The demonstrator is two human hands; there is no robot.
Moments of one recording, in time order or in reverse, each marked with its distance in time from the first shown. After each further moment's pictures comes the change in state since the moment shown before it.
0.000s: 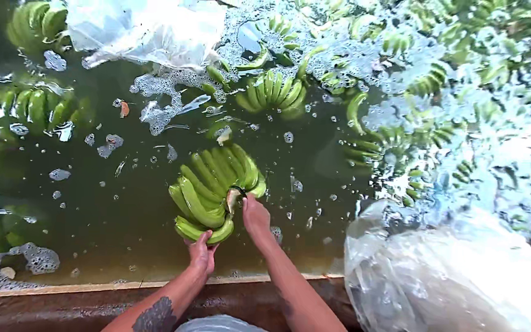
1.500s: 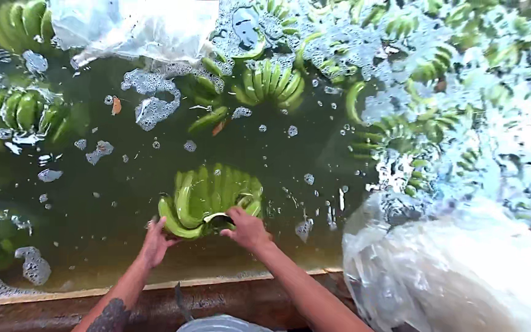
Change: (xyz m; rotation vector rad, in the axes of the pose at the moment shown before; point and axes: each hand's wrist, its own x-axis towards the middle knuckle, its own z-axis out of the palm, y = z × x) left_hand 0.072 0.098 -0.073 0.440 -0.182 0.051; right_hand -0.017 0.023 0.026 -0.169 -0.185 -0.468
